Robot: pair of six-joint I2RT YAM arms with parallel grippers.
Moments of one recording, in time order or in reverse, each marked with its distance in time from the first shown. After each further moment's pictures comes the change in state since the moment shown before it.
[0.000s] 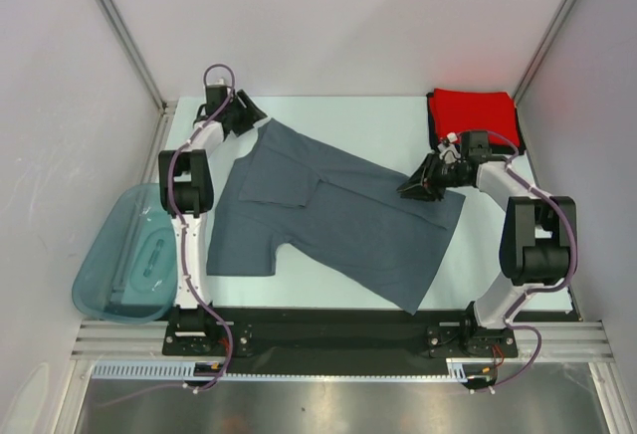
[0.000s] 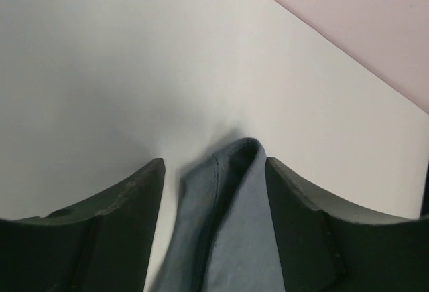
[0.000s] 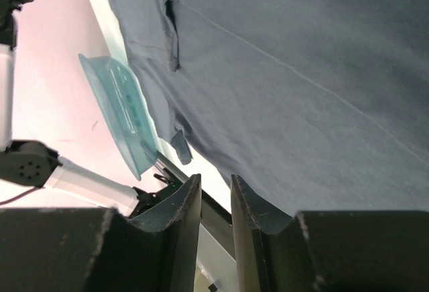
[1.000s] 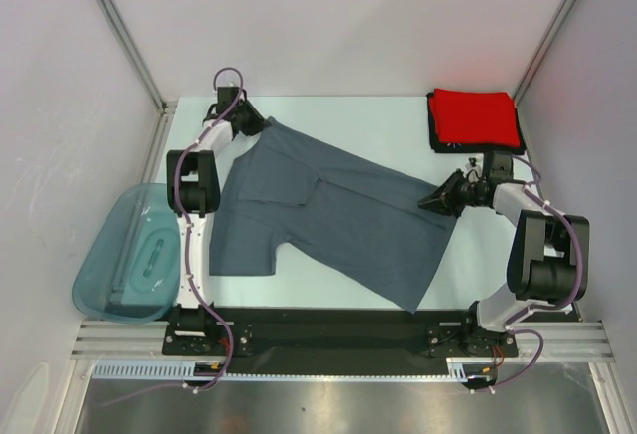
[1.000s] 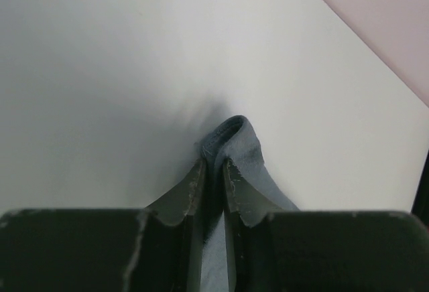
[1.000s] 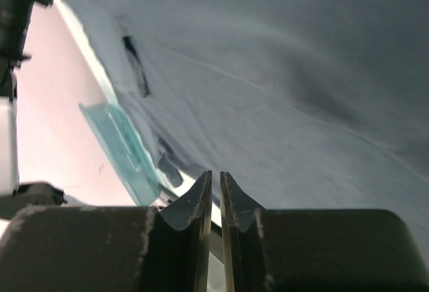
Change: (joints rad) left arm -0.041 0.043 0.061 -0.092 -0.029 -0.073; right arm -0.142 -0.113 -0.211 0.102 0.058 0.060
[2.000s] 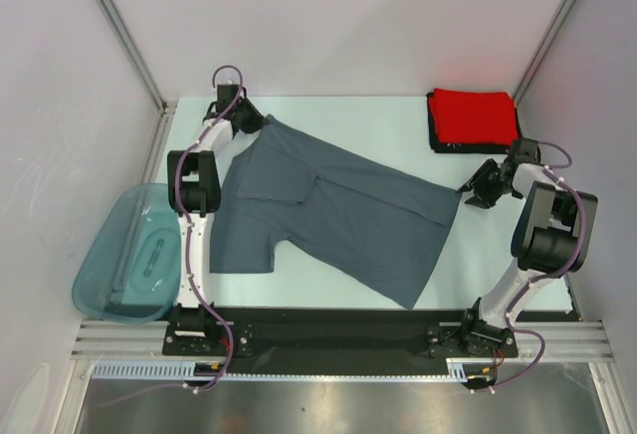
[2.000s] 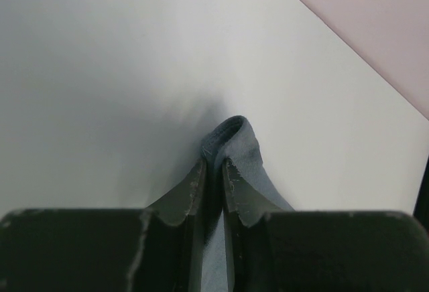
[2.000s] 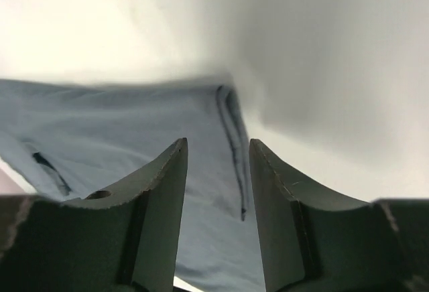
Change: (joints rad) left arm 0.001 0.019 0.047 -0.010 -0.027 -0.004; right arm -0.172 0.192 0.222 -0.079 0.420 -0.135
